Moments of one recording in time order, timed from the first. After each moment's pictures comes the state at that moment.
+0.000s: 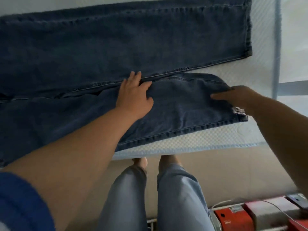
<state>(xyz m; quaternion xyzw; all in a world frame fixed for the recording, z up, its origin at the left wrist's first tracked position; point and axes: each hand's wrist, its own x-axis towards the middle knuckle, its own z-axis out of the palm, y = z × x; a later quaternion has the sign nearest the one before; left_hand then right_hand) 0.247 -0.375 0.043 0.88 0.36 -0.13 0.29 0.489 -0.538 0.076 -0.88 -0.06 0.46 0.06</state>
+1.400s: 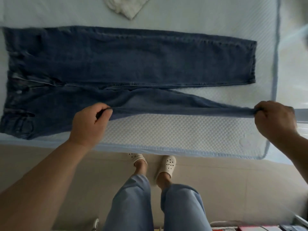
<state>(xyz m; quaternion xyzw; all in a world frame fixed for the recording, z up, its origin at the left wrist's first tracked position) 0.060 -0.365 0.159 0.77 0.53 0.09 0.34 0.445 -0.560 0.187 -0.90 -0.41 0.12 -0.05</state>
